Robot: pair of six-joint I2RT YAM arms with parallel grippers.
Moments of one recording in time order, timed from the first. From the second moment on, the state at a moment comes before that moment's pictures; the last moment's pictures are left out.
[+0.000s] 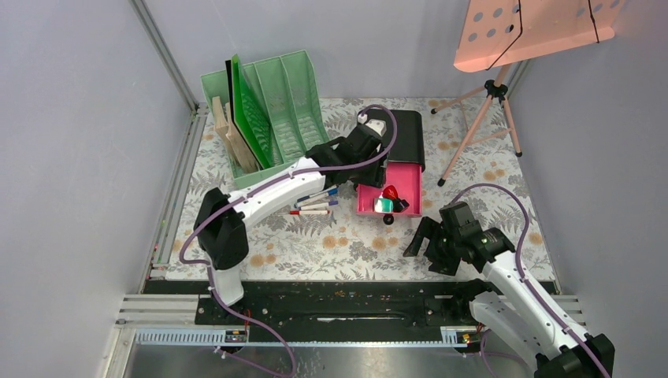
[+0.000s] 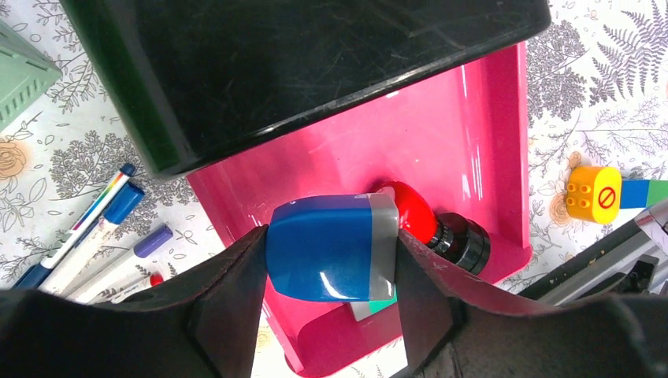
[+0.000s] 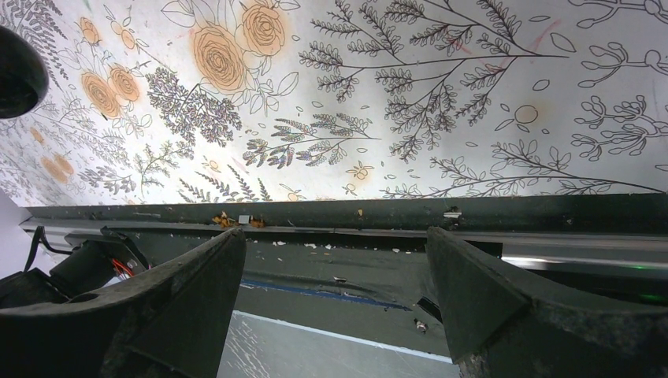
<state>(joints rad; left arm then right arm) -0.88 1.83 1.66 -0.60 -0.10 -0.50 0.40 0.75 0.55 -0.93 -0.18 0.85</state>
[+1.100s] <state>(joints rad) -0.88 1.97 1.80 -0.66 -0.09 -0.50 0.40 0.71 0.55 -0.95 -0.18 0.85</state>
